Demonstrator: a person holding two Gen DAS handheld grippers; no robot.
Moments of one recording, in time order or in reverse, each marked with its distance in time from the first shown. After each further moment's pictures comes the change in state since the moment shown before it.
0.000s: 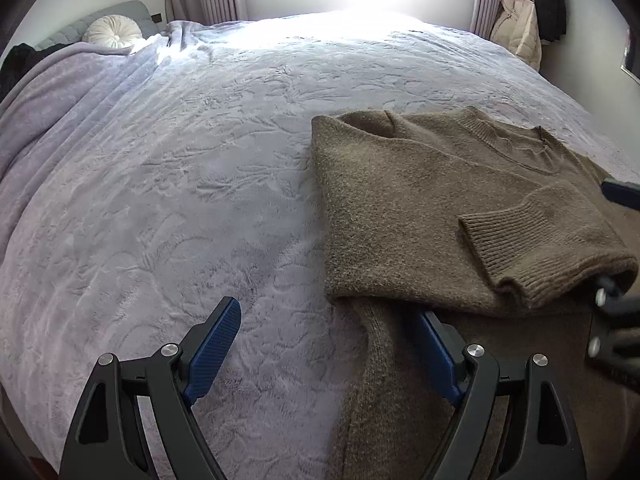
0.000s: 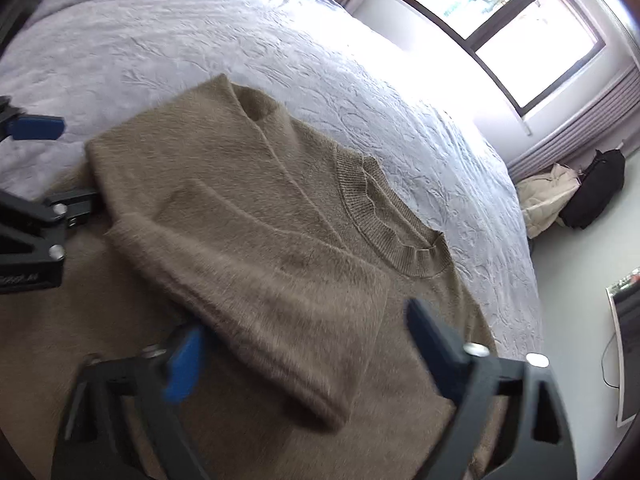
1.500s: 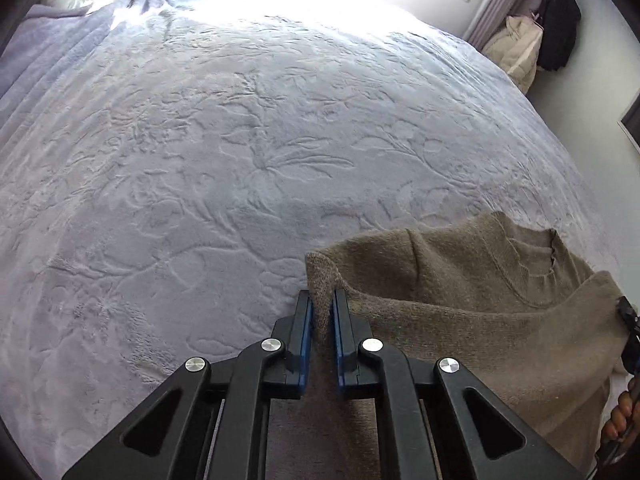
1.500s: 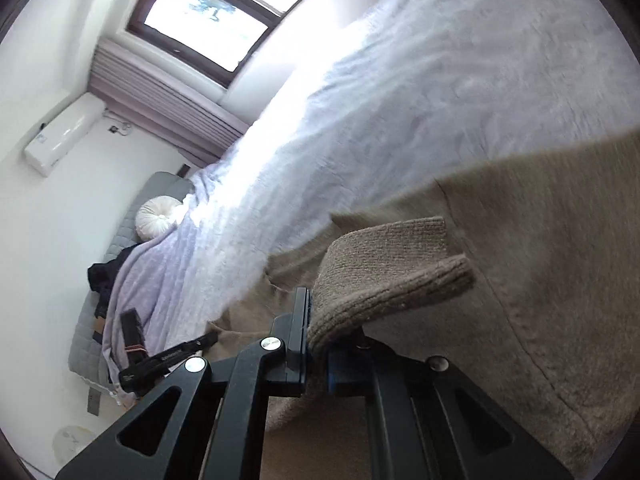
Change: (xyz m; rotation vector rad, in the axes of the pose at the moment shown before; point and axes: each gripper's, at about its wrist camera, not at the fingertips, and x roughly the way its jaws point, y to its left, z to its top) left arm 0.080 0.038 0.129 -0.105 0.109 -0.240; right arm 0.071 -0.223 -0.140 1.193 -0.323 0.737
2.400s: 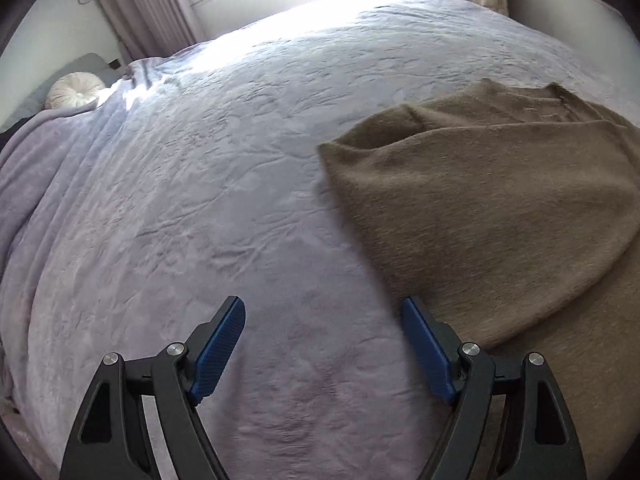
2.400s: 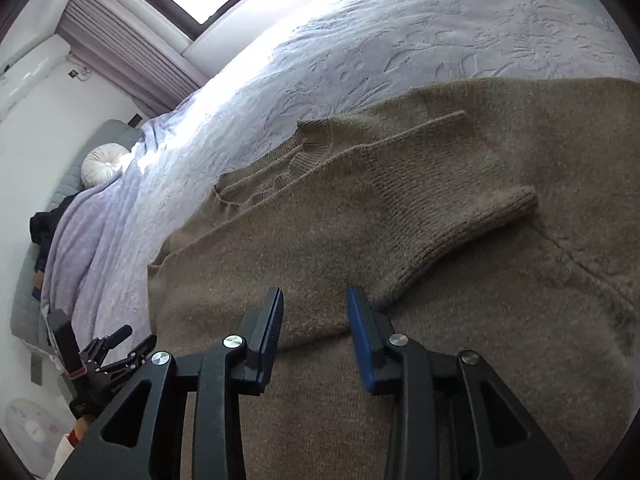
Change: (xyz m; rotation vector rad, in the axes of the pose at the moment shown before) left arm -0.030 -0.004 -0.097 0.341 -0.059 0.368; right arm 0.012 0.013 -0.067 -0.070 0.138 -0.255
